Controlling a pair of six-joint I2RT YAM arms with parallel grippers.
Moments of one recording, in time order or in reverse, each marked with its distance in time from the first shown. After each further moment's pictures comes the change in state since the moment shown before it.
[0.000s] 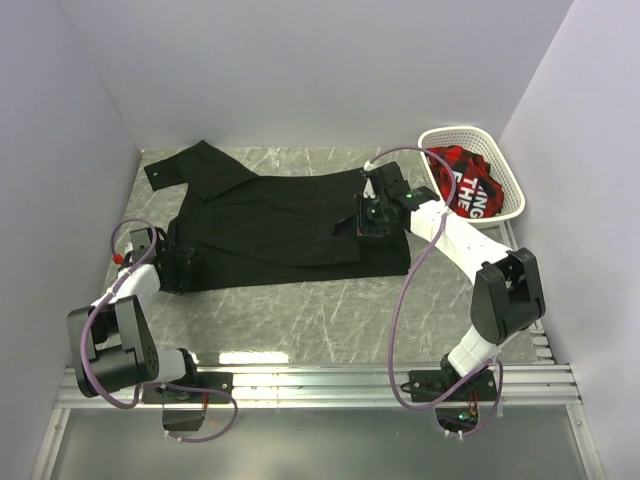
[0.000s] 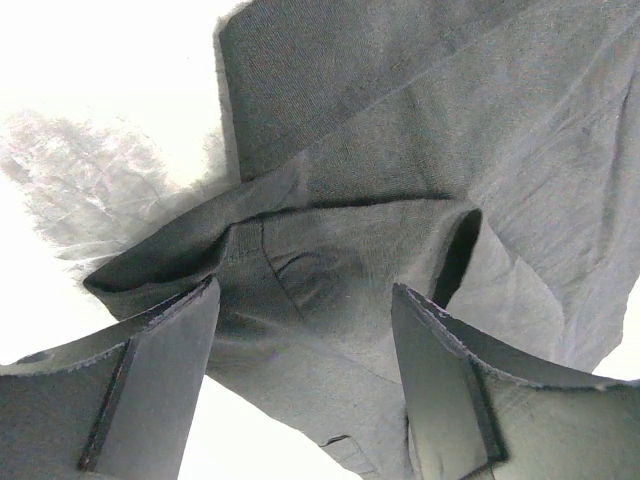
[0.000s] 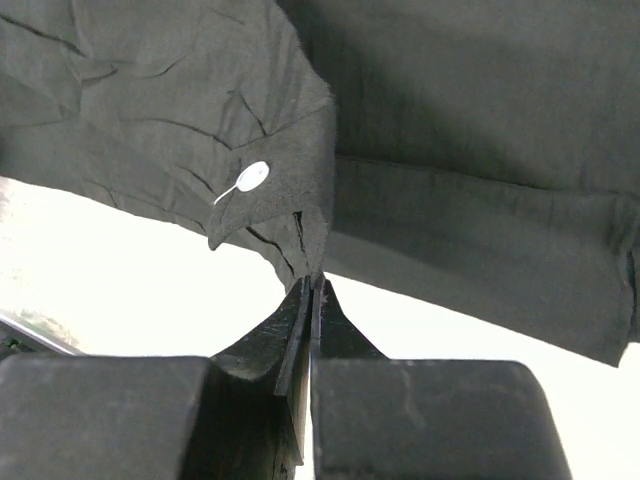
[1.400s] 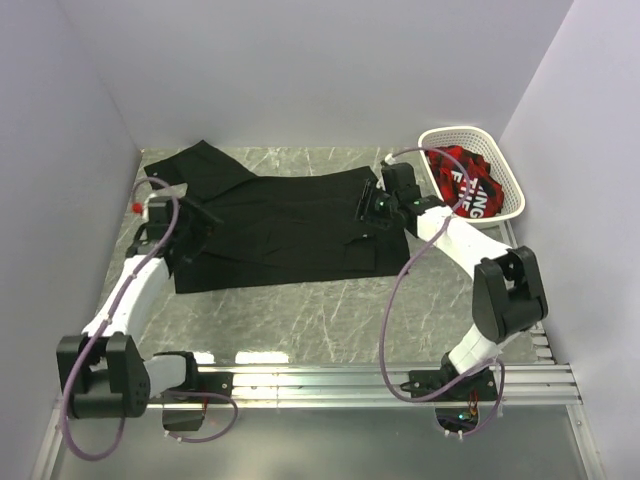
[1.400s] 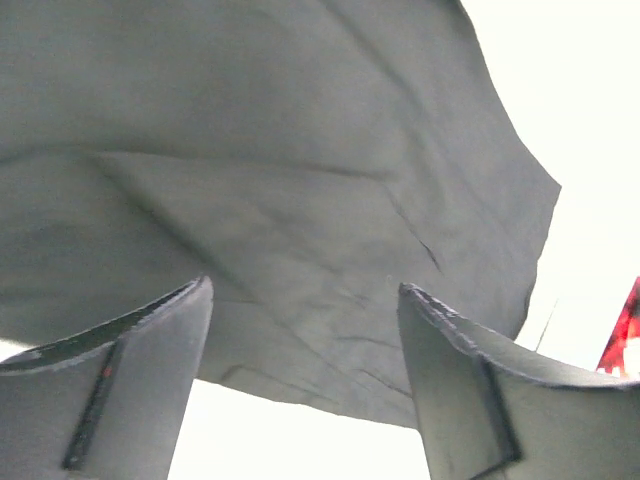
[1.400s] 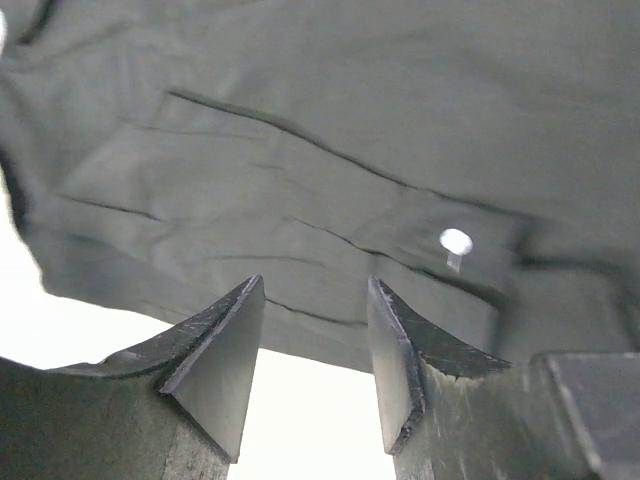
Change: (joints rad) left arm -0.239 -0.149 0.208 -0.095 -0.040 0.122; right arm -0.078 -0.013 -0.114 0.296 0.029 0.178
